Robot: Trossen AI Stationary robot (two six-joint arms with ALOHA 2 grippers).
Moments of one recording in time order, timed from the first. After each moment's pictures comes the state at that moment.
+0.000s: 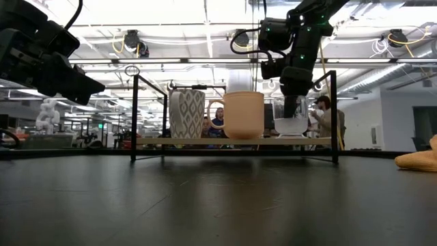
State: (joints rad) left arm -0.06 0.36 0.01 0.12 0.02 -0.08; right arm -0.36 1.57 1.11 -0.80 0.03 -0.06
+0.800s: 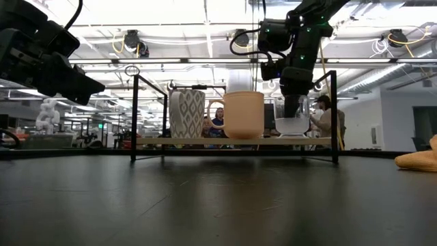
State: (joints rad) left arm -0.06 0.36 0.01 0.12 0.02 -0.08; right arm -0.36 1.57 1.11 -0.80 0.02 -0.06
